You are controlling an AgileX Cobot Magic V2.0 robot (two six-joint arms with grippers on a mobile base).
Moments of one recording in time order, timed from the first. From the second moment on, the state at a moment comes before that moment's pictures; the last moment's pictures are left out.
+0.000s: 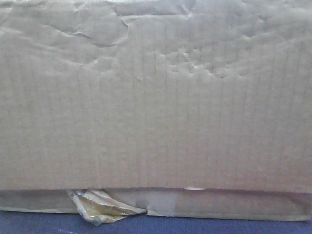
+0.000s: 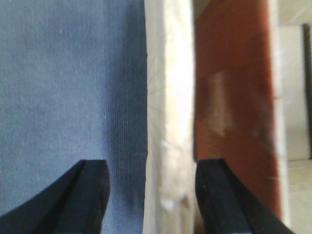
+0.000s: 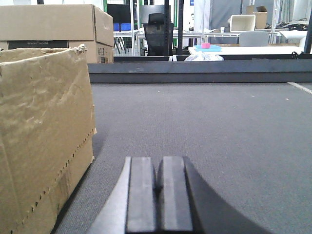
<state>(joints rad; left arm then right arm) -0.43 1.51 -1.41 0.13 1.22 -0.45 -0.07 0.00 0.00 0.05 0.05 0.01</state>
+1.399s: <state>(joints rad) -0.43 1.52 -1.41 0.13 1.22 -0.45 -0.07 0.41 -0.51 0.15 0.68 0.04</state>
